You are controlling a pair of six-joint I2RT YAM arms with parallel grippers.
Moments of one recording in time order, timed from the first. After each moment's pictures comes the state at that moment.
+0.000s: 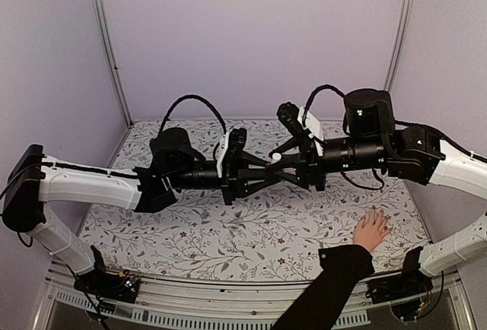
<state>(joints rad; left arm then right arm) -1.01 1.51 0.88 0.73 0.55 0.05 1.05 1.22 1.20 -0.35 -0.24 -0.11</state>
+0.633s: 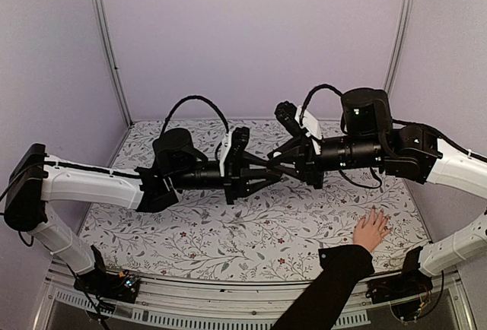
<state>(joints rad) -1.01 1.53 0.89 0.72 0.53 0.02 1.04 1.24 1.21 -0.35 -0.24 -0.13</state>
